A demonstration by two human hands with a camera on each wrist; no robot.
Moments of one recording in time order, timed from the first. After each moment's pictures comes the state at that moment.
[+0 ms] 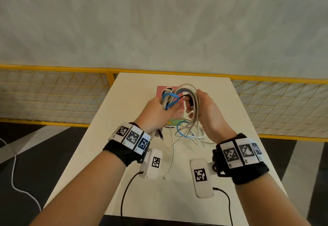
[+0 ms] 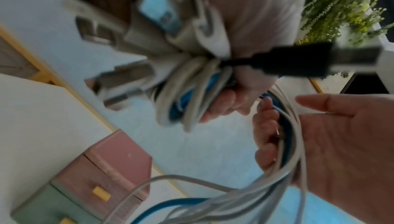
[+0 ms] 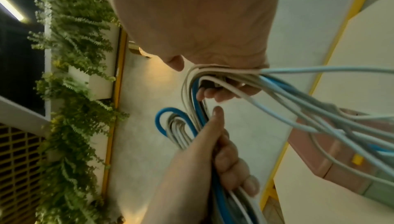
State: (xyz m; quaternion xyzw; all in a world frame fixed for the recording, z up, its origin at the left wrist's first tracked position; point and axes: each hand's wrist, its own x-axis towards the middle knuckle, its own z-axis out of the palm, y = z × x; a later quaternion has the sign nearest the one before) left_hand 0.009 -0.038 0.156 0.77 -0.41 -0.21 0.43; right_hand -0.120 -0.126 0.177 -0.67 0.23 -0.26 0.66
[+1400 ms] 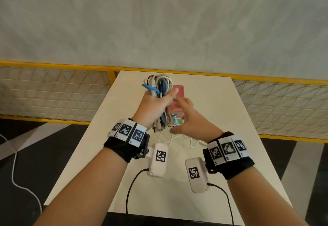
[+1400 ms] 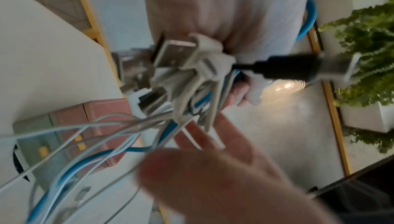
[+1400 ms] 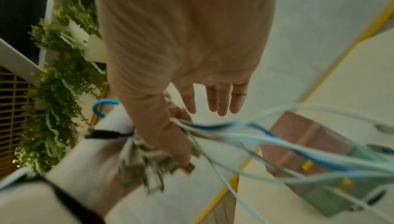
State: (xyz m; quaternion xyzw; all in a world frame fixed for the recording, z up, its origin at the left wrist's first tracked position) left_hand 0.013 -0.037 0.162 0.65 -0.31 -0.27 0.63; right_hand -0.104 -0.121 0.145 -0.86 0.17 -0.11 0.47
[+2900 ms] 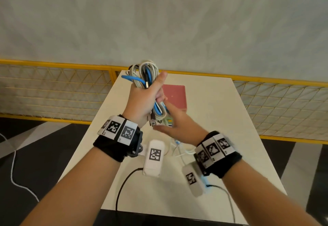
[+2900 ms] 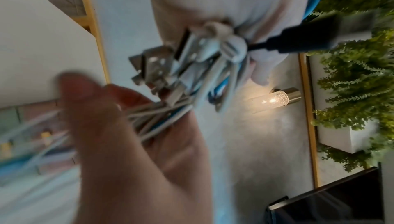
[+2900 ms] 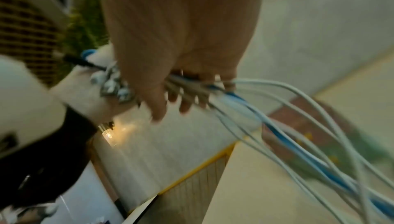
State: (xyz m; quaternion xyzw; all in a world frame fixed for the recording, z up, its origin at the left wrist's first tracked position) left_hand 0.015 -0.012 0.196 0.56 -0.25 -0.26 0.74; right_hand -0.081 -0.101 0.130 -0.89 0.04 -0.17 0.43
